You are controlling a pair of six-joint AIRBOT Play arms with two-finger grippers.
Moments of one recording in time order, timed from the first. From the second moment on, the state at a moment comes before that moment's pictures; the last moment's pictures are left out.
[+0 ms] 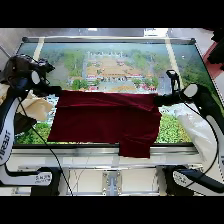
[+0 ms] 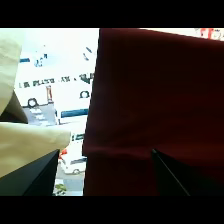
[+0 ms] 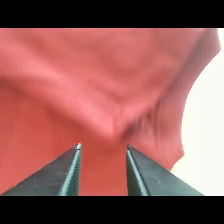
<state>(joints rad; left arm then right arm) 0.02 -1.43 1.30 1.62 -1.04 -1.58 -0.02 -1.16 1.00 -1.26 1.07 1.35</state>
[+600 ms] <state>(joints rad) 0.02 -1.24 1.30 1.53 -1.15 -1.54 -0.04 -0.88 0.43 -1.08 1.28 1.45</state>
